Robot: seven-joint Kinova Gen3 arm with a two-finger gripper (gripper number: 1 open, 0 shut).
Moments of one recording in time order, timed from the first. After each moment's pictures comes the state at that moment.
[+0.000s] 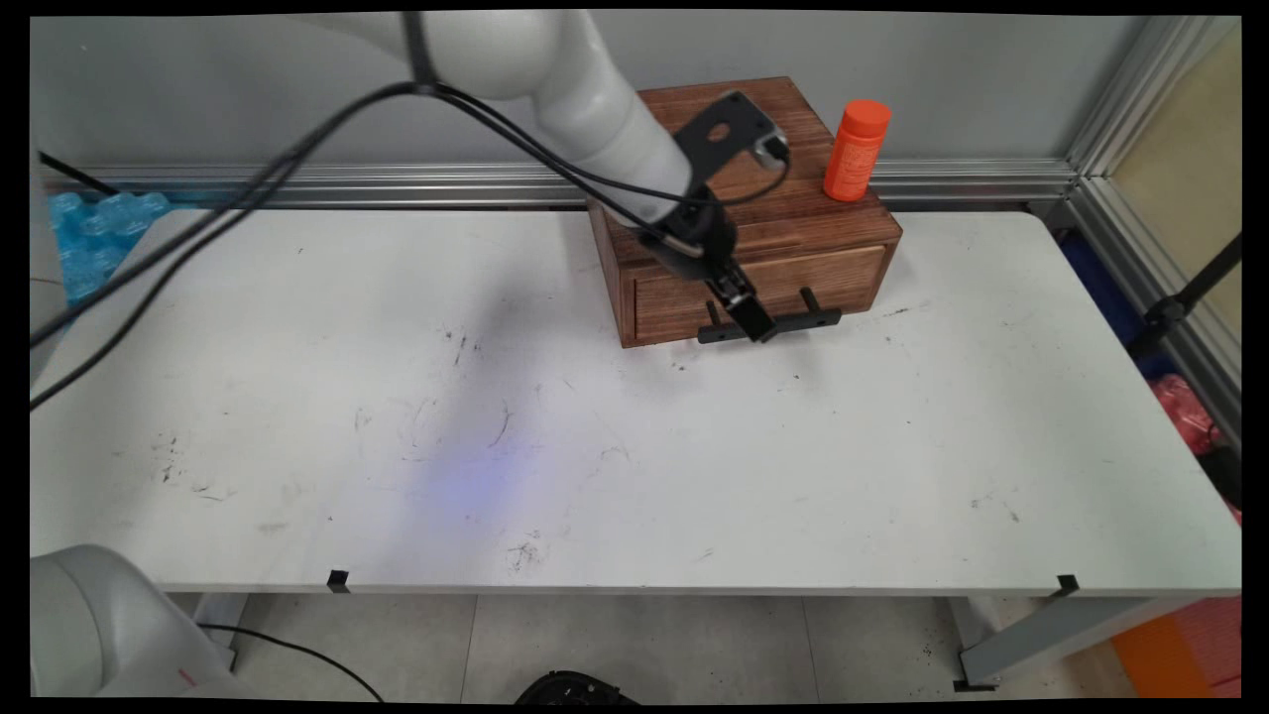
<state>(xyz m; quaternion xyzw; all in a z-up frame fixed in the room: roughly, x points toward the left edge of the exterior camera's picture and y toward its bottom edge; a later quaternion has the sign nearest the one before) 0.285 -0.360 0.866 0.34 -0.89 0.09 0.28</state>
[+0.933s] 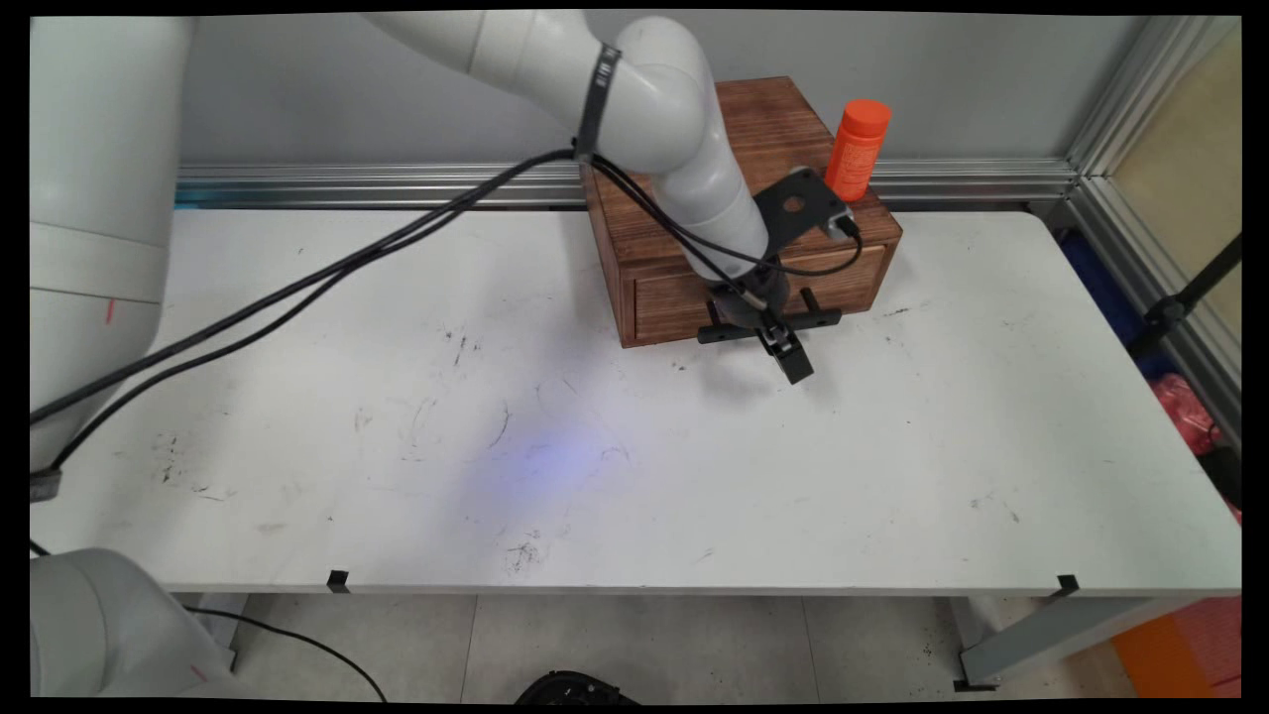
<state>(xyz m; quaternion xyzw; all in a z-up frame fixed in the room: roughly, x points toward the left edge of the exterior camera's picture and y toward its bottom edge) 0.218 -0.400 0.803 0.35 -0.91 0.08 0.21</state>
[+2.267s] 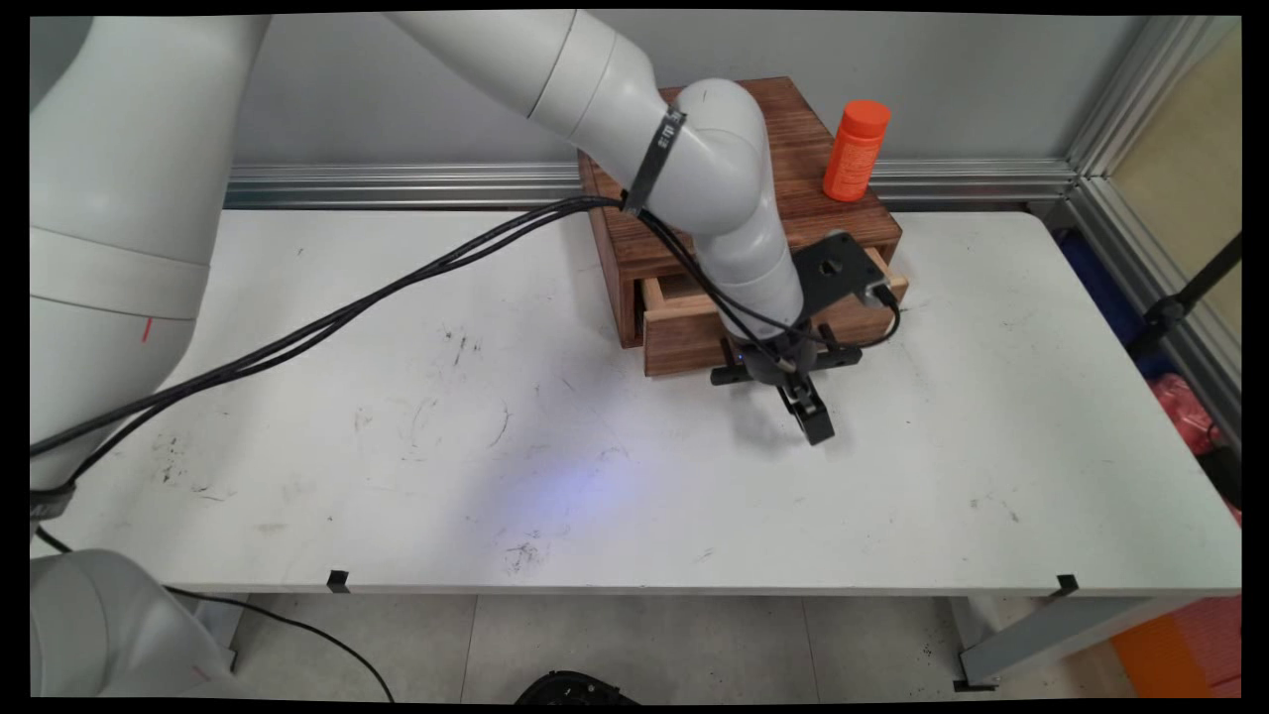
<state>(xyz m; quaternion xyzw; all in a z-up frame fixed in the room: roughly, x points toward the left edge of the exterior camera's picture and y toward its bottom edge) 0.172 -0.369 0.775 0.34 -0.92 0.06 0.19</state>
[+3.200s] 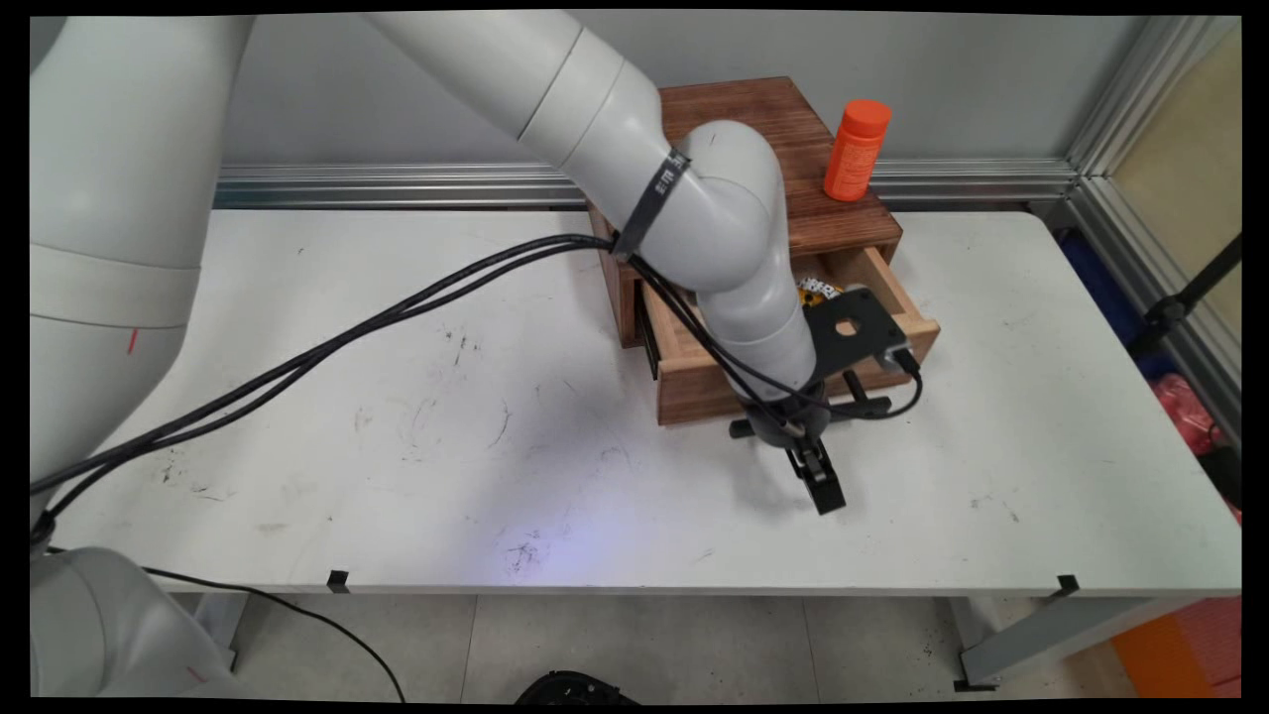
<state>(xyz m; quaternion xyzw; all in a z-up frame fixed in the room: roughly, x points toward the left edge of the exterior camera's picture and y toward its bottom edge) 0.146 -0.308 0.780 0.31 -0.93 0.03 0.19</state>
